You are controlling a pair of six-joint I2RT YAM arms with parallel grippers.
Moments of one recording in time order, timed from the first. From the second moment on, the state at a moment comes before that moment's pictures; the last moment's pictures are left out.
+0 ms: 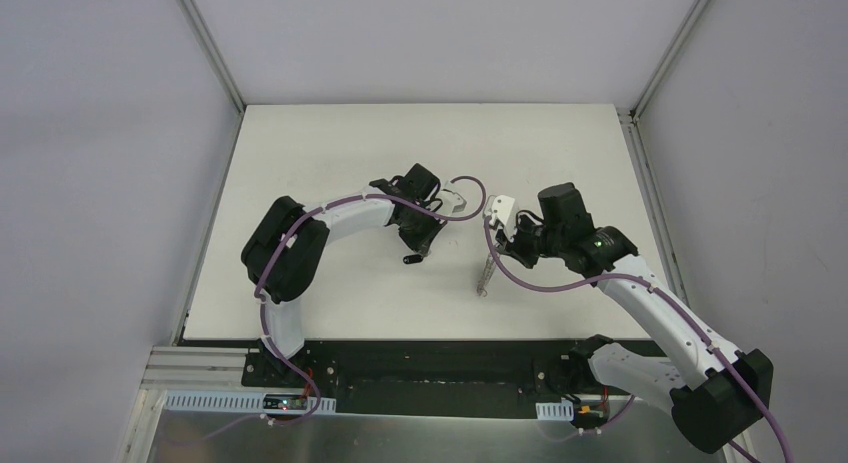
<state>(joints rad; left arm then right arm) -0.69 1.88 1.27 -0.53 0.29 0.18 0.53 1.02 0.87 -0.65 -0.41 -0.58</state>
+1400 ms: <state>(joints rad) -0.54 1.43 1.29 -0.46 0.97 0.17 0.49 1.27 1.16 -0.66 -0.95 -0.31</state>
